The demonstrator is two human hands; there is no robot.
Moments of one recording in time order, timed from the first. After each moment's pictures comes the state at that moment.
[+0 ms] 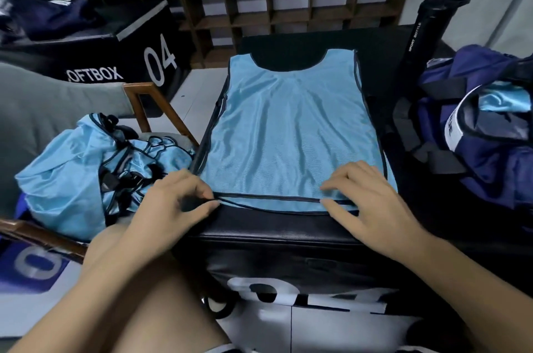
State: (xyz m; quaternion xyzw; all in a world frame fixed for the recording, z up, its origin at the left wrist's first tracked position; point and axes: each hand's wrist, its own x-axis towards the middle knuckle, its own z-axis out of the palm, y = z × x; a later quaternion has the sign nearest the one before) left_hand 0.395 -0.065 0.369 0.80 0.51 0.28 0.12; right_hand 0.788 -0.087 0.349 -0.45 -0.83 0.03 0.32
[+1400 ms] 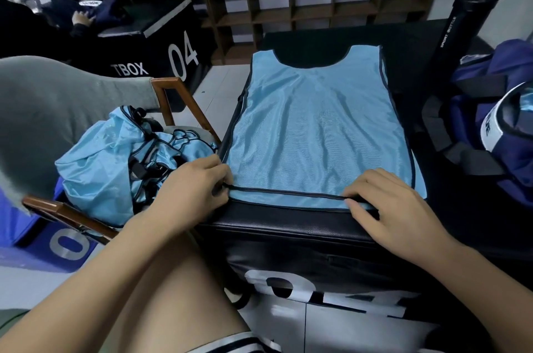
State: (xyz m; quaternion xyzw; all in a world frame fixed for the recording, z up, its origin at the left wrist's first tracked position) left_hand 0.392 -0.050 0.381 0.84 0.52 0.14 -0.04; right_hand 0.780 -0.094 0.346 -0.46 -0.84 0.04 0.29
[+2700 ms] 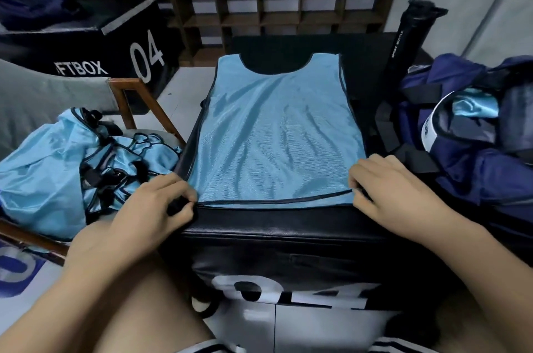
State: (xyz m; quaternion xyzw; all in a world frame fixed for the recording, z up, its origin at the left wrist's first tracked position) left_hand 0.385 -0.064 0.355 0.84 0.48 0.24 0.05; right_hand 0.837 -0.088 0.386 -0.53 -0.84 -0.06 0.11
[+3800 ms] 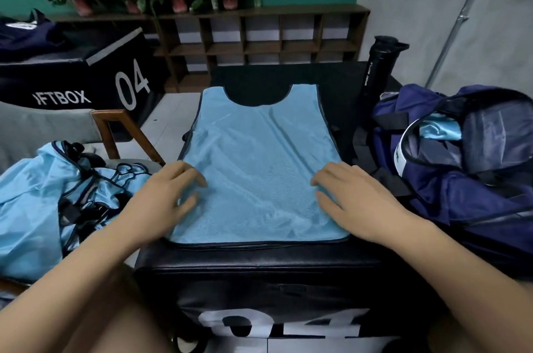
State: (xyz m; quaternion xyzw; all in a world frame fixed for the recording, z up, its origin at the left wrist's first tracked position) left_hand 0.418 0.002 0.388 0.87 0.47 0.18 0.03; right_hand 0.822 -0.061 0.400 -0.55 -0.83 -0.01 0.13
